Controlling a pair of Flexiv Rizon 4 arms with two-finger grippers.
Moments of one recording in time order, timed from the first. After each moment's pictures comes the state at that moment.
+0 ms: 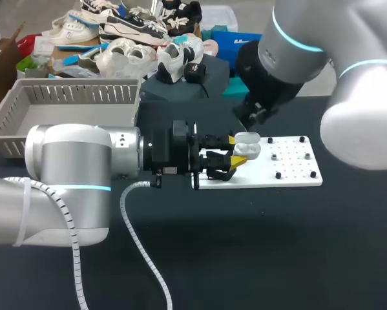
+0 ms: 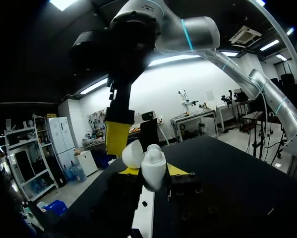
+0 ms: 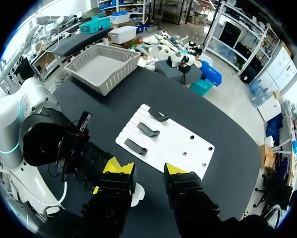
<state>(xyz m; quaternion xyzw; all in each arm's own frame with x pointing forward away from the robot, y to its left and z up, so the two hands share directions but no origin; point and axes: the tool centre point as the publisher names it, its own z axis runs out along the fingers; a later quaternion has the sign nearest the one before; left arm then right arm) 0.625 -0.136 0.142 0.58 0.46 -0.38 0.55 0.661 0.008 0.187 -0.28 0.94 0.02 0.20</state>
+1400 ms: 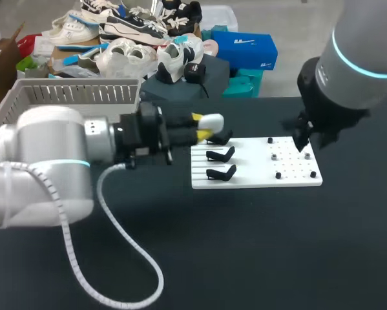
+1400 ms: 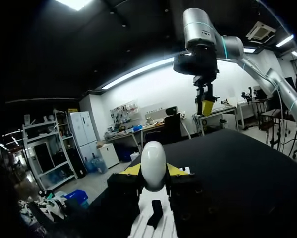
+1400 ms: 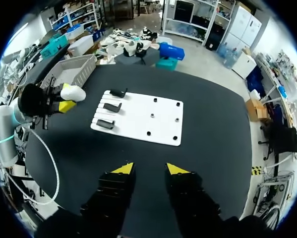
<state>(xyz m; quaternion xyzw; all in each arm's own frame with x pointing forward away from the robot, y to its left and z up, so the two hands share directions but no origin) 0.711 -0.059 0.146 0.52 0.52 -0.32 0.59 0.600 -0.085 0.183 -0.09 0.98 0.00 0.18</state>
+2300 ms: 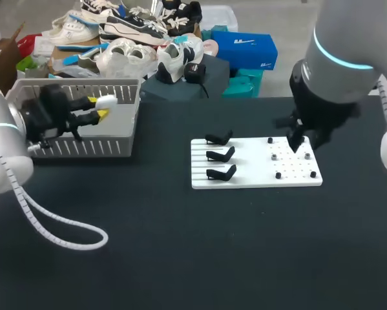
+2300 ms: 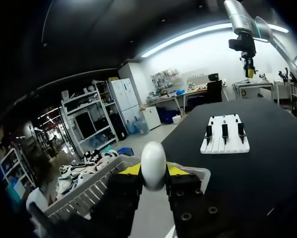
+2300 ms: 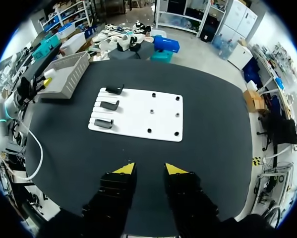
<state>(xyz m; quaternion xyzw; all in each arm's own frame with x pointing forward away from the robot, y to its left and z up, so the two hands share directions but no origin) 0.824 0.175 0.101 0.45 0.67 -0.15 0.58 0.605 -0.073 0.178 -0.07 0.99 -0.01 0.15</state>
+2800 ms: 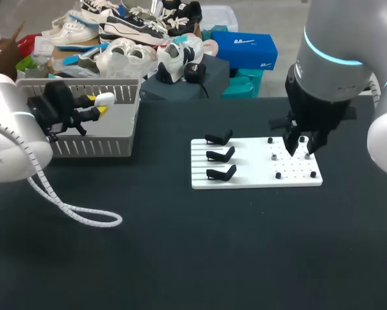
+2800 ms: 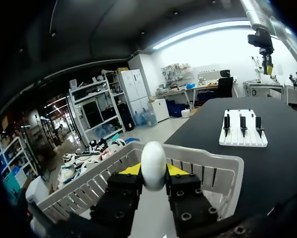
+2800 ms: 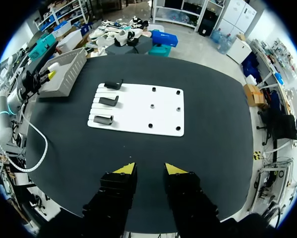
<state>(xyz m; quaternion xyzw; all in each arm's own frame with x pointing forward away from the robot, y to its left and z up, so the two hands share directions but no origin) 0.866 0.186 0.078 0.41 0.70 -0.14 0.57 0.601 -0.068 0.172 -0.05 0.99 -0.01 0.13</state>
